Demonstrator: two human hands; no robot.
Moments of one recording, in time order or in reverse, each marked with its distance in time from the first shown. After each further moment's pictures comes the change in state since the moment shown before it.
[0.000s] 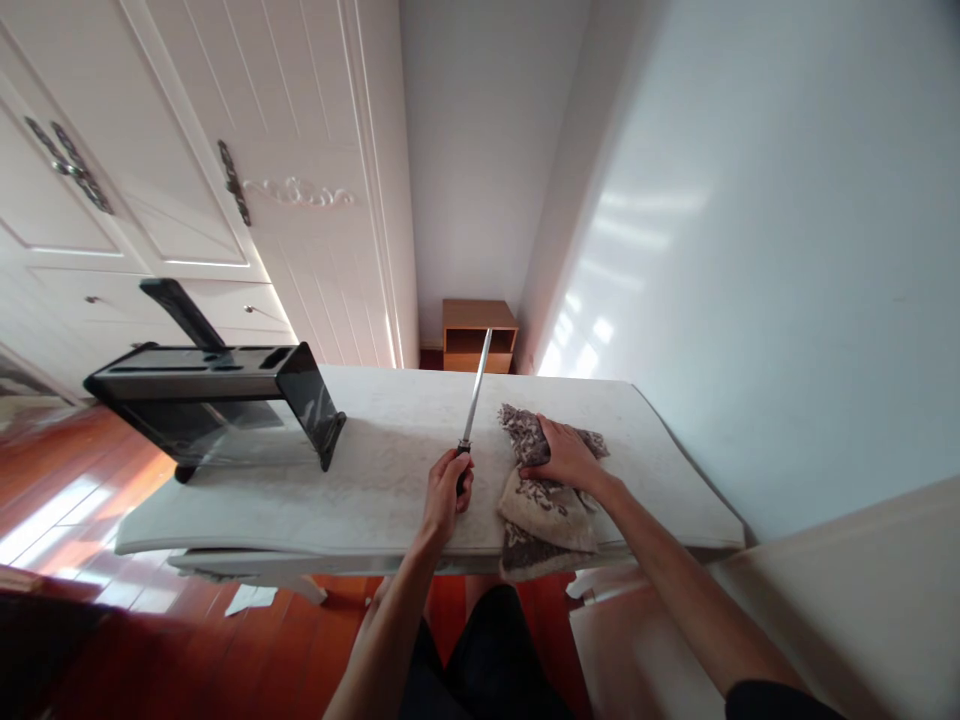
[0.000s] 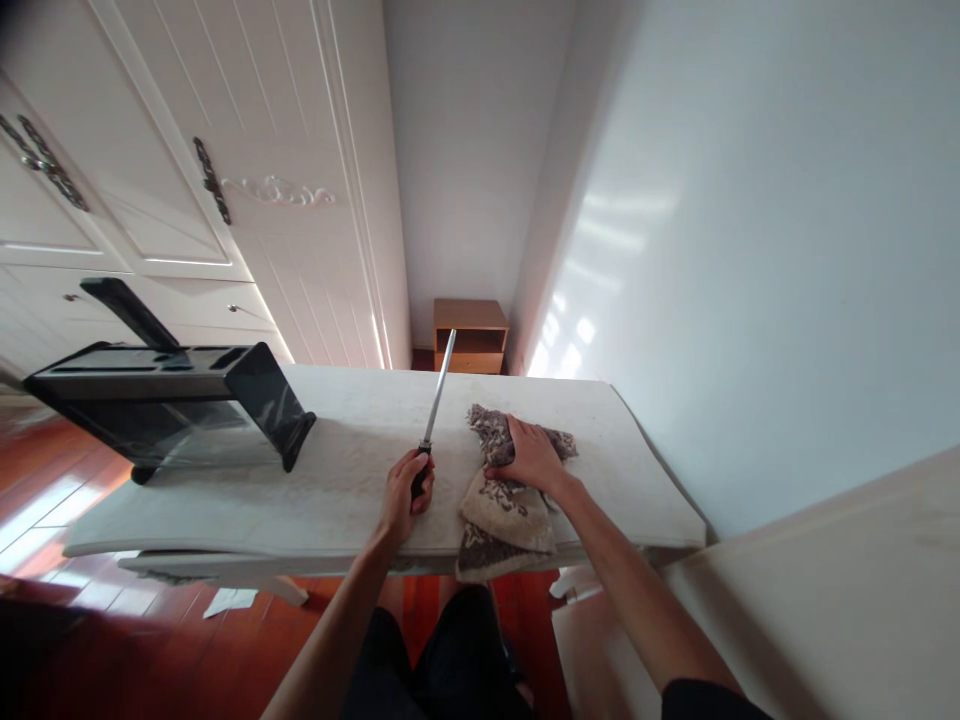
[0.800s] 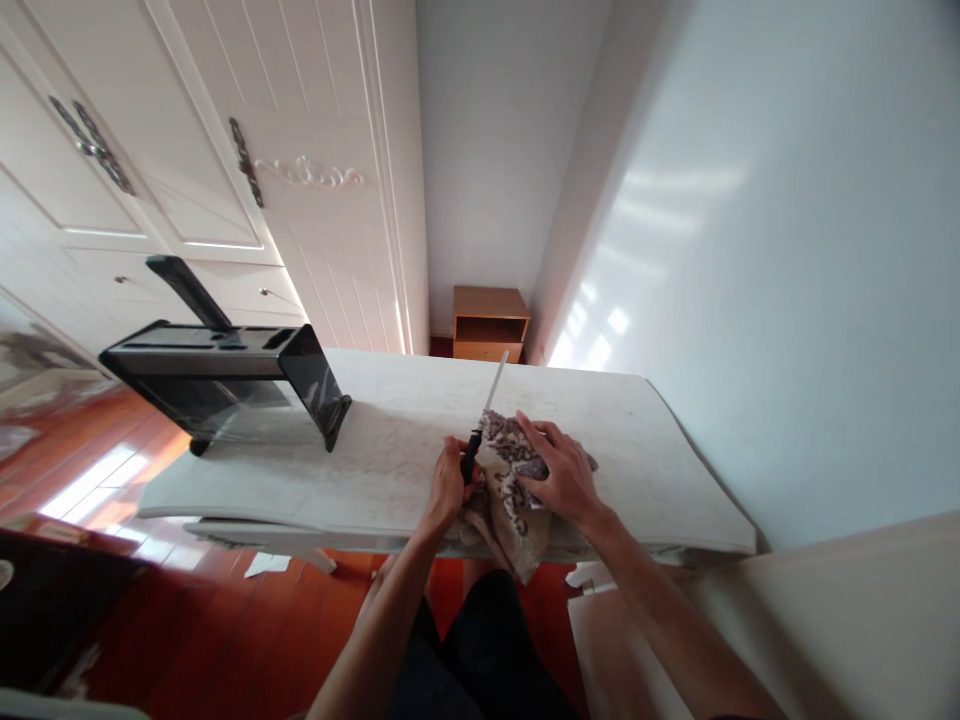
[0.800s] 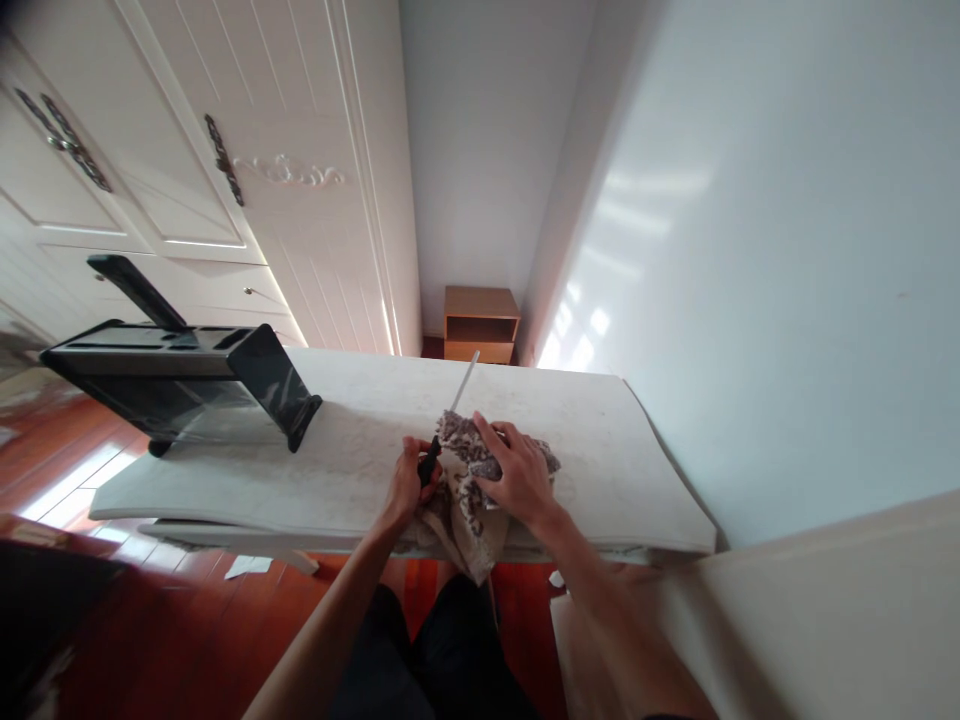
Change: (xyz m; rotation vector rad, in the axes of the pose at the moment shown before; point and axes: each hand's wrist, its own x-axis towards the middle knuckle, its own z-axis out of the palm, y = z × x) left_hand 0.002 -0.013 0.002 0.271 0.079 0.049; right_hand -0.049 -0.049 0.002 0.068 0.409 -0.321
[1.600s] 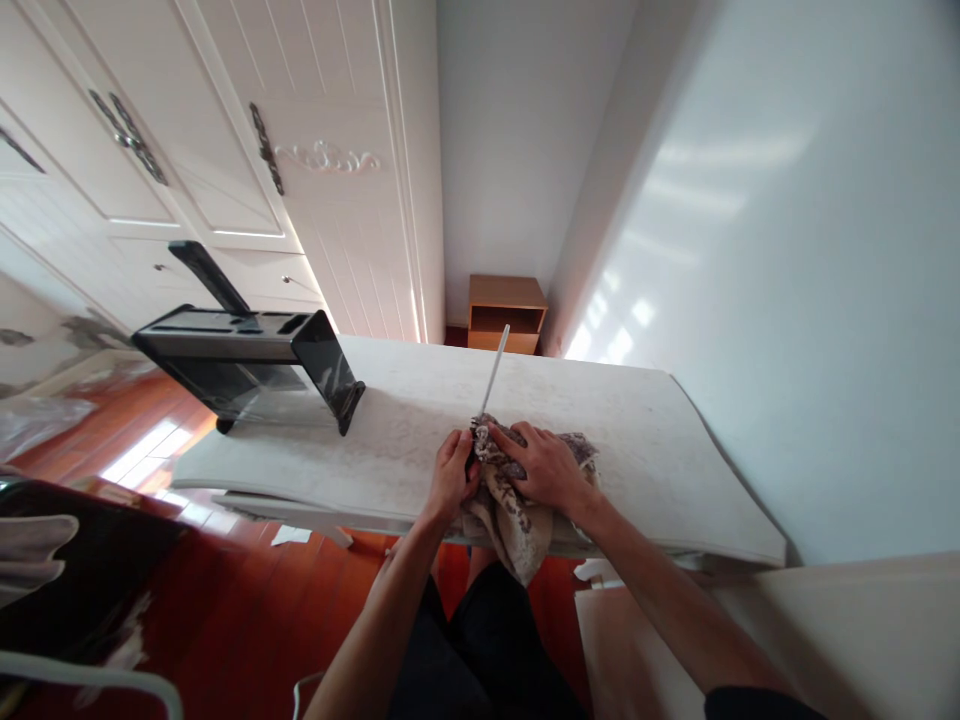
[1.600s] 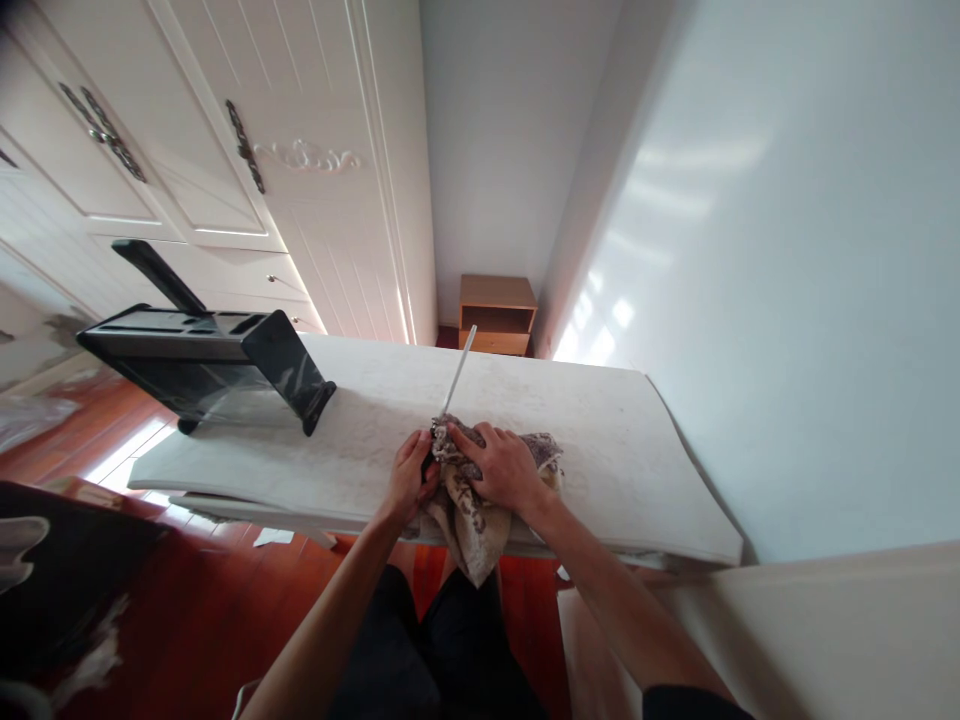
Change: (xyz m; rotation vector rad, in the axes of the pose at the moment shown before) left_hand -0.008 0.005 -0.001 -0.257 -0.032 -0.047; right_hand 0.019 -0.010 0.019 -0.224 -0.377 -0.200
